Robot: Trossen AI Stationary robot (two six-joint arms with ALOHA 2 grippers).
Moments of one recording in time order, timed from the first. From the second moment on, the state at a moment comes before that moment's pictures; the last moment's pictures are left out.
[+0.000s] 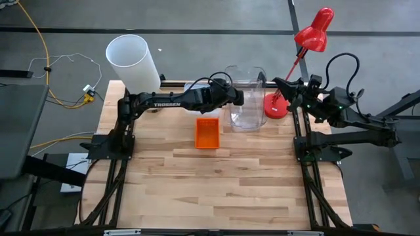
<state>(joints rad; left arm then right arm) 0.33 2.05 1.78 -0.43 -0.55 -0.98 -0.14 0.64 0.81 0.13 0.39 0.44</state>
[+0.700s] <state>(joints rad) 0.33 2.05 1.78 -0.42 -0.53 -0.97 -0.14 0.64 0.81 0.11 0.42 0.44</state>
